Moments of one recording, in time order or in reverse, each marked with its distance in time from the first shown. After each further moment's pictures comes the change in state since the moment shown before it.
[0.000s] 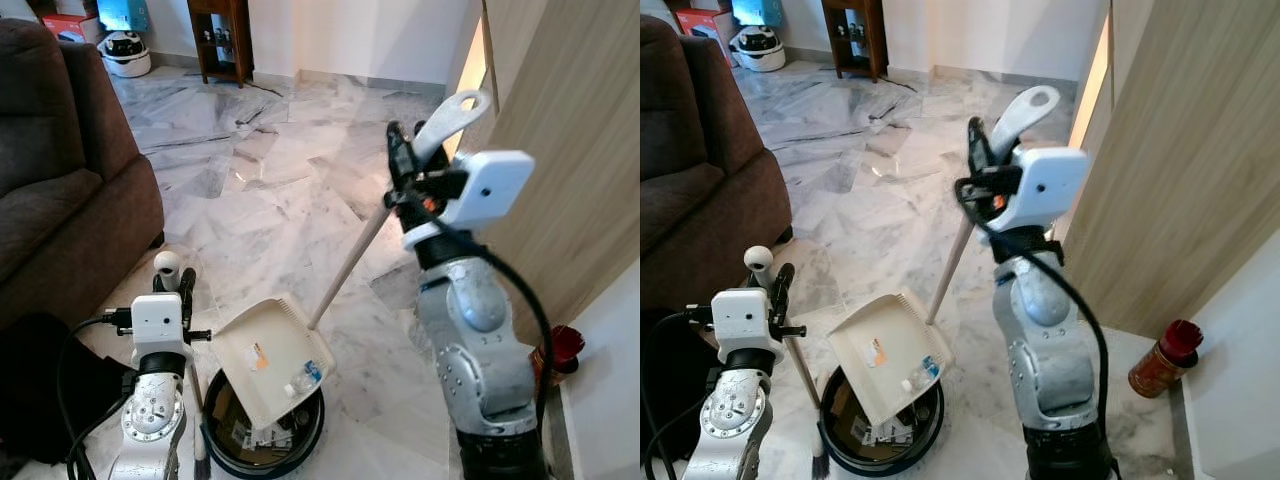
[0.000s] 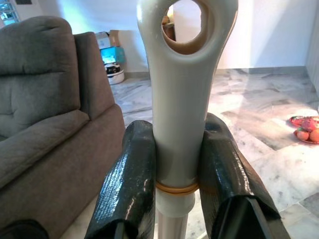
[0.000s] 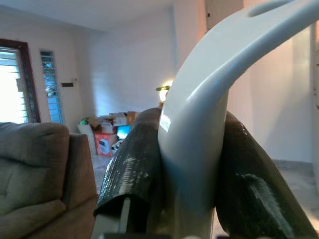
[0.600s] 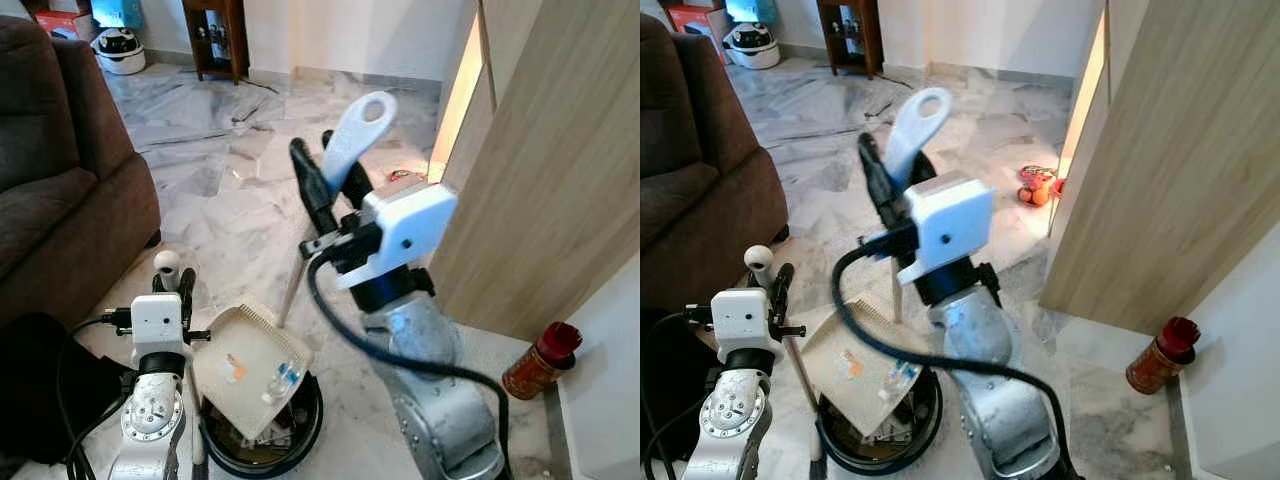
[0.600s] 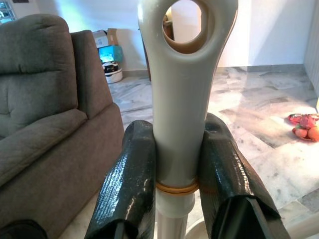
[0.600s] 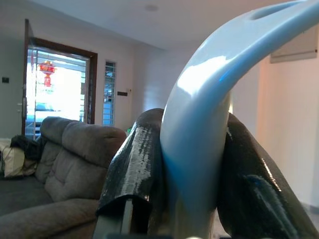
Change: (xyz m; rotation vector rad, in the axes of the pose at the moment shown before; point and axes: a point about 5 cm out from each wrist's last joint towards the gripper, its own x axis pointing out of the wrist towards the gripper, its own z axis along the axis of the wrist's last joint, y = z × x) left arm 0.000 0.000 0.000 0.001 0.000 -0.001; right arm -0.021 0.066 0.010 -0.049 -0.088 0.249
